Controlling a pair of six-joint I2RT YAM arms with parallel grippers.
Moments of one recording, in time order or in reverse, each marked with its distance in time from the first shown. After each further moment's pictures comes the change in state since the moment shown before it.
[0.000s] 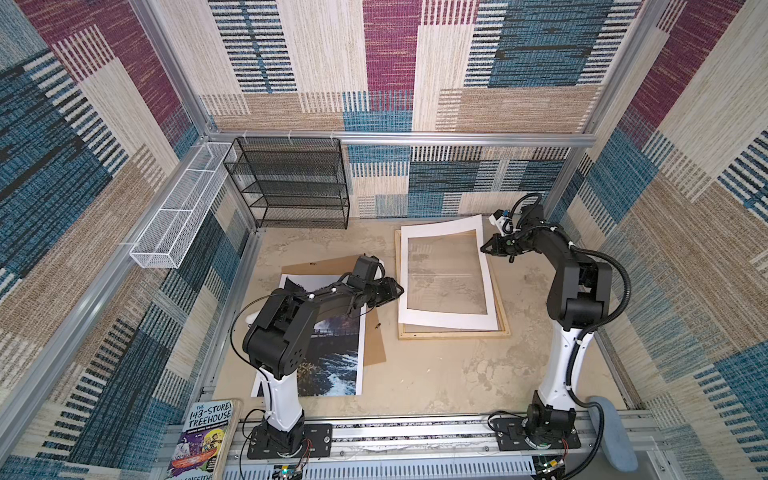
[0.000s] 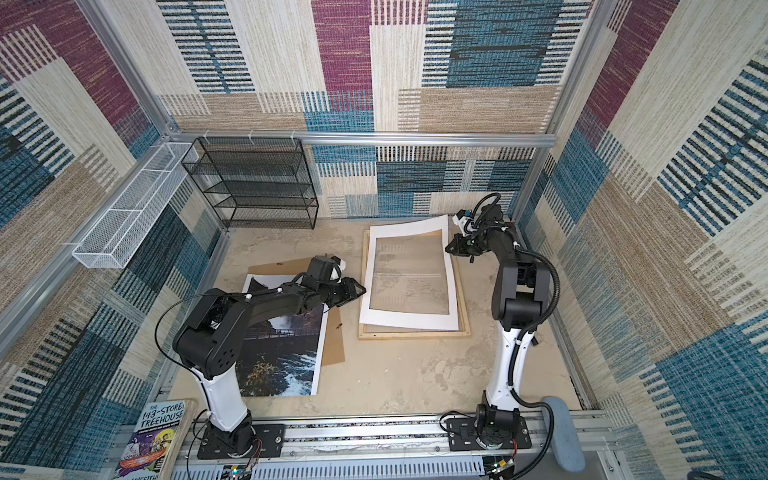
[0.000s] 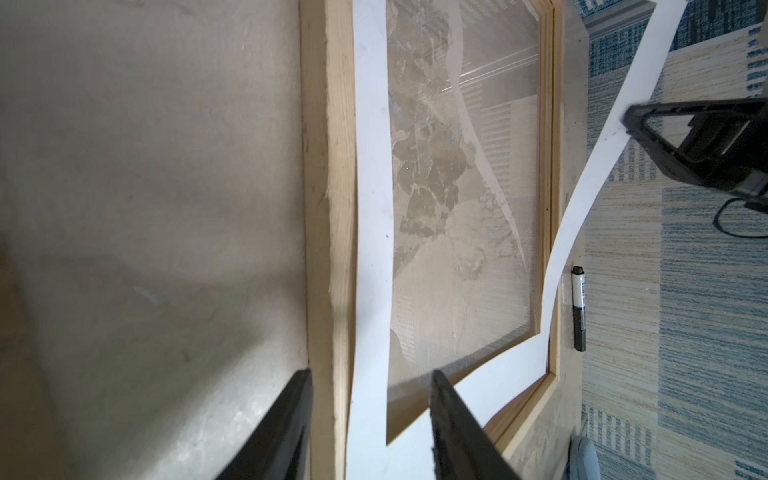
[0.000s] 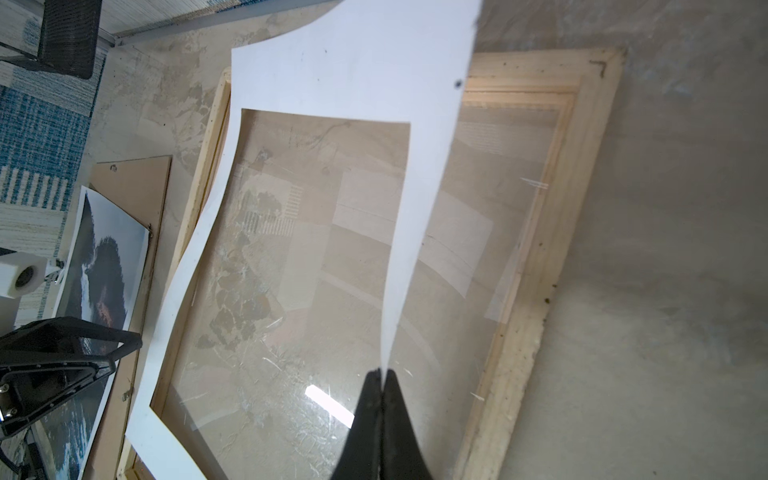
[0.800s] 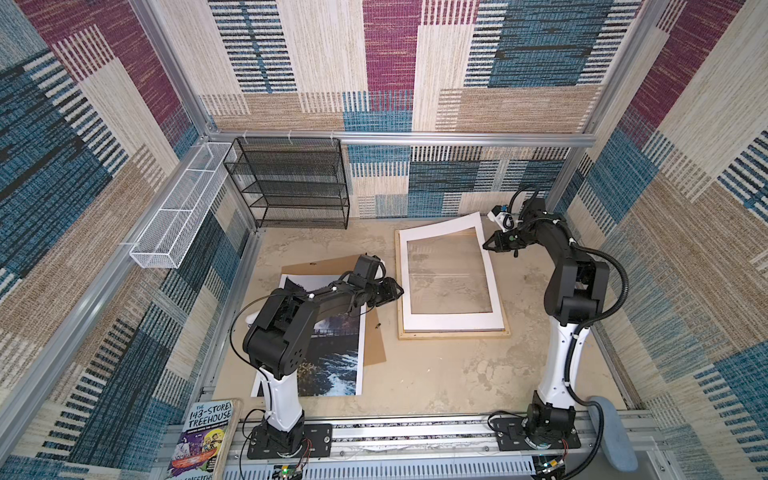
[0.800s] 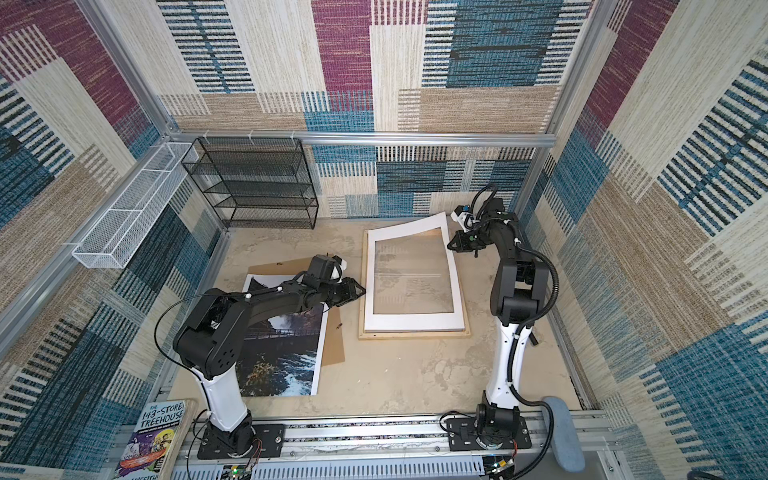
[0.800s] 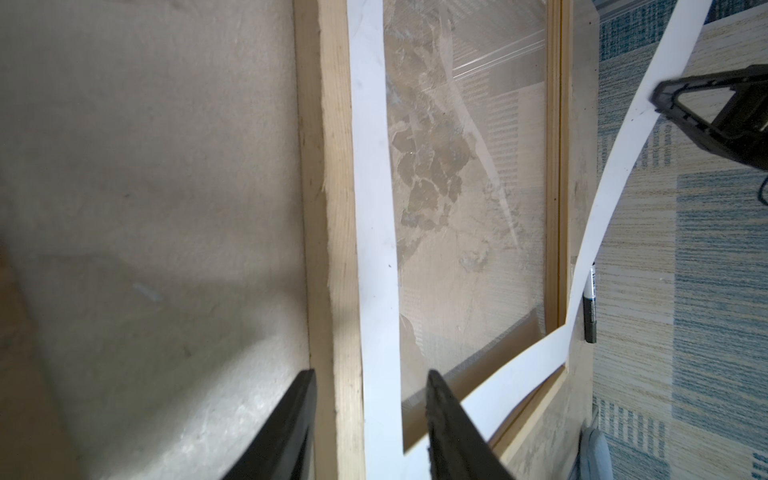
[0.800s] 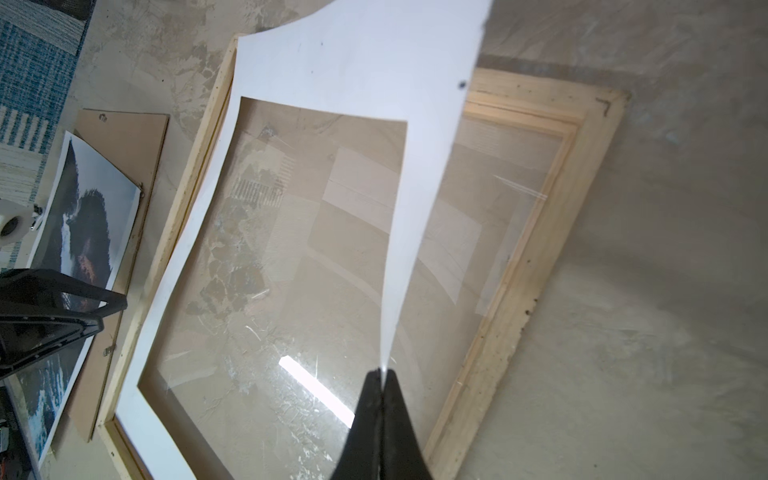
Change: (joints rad) left arm -0.004 -0.001 0.024 -0.051 -0.002 0.040; right arm -0.017 0.082 0.195 -0.197 0.005 -0.176
